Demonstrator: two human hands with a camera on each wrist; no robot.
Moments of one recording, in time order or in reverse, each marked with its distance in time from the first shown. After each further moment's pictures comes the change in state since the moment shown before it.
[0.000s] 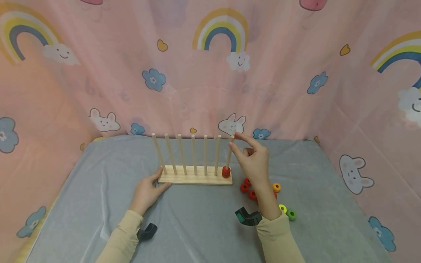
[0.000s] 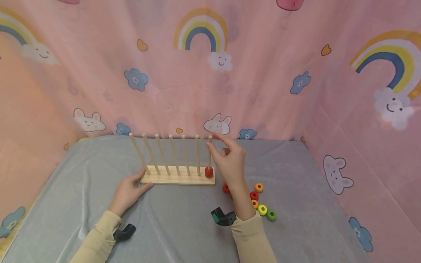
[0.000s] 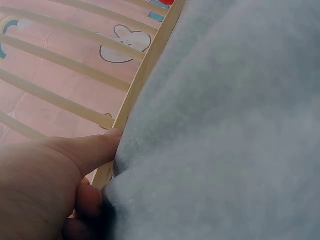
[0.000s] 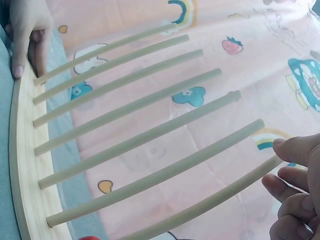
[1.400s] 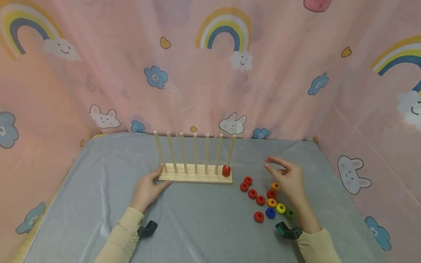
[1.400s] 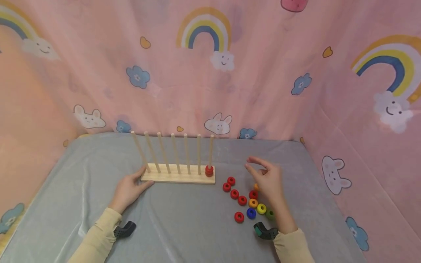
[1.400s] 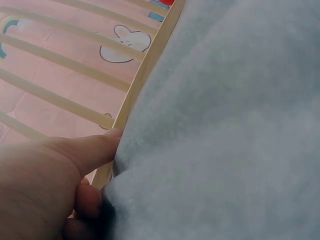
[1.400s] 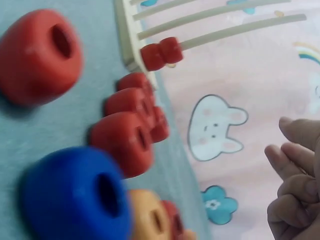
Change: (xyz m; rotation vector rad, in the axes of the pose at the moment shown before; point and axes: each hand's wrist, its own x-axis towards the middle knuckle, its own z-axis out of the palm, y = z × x) left_hand 0.001 -0.003 0.001 -0.019 -0.003 -0.007; right_hand -0.032 0.080 -0.100 -0.138 -0.118 0.204
